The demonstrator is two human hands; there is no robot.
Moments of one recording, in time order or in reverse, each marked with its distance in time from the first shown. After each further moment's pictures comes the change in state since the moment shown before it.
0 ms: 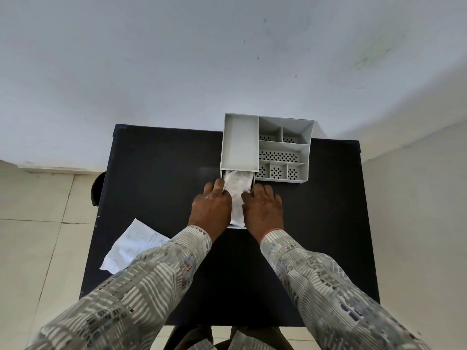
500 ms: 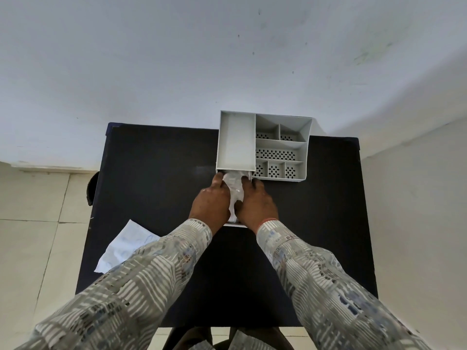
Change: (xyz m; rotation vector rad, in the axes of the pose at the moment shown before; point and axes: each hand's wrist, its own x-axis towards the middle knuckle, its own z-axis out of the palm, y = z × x) left_hand 0.024 0.009 -0.011 -0.017 -0.106 -0.021; right_hand 0.021 -0.005 -0.014 0.358 -0.286 0.180
